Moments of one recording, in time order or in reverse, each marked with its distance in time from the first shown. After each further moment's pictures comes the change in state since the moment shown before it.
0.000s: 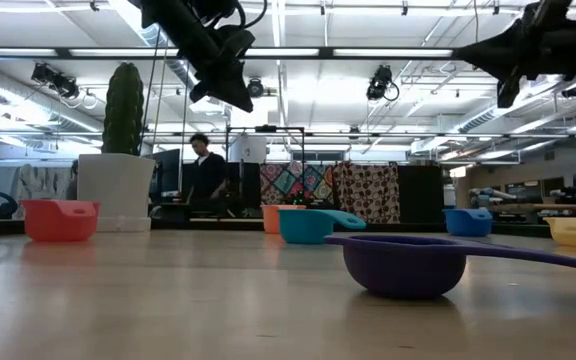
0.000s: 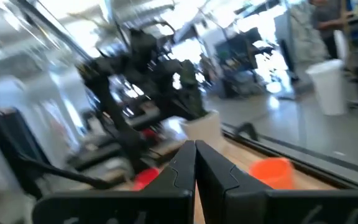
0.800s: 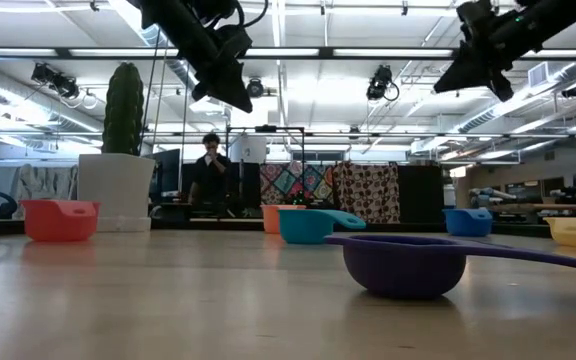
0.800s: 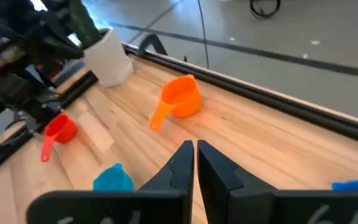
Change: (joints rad) left arm 0.004 0.000 0.000 0.001 0.000 0.092; right arm -0.047 0.541 0.475 -0.529 0.203 0.045
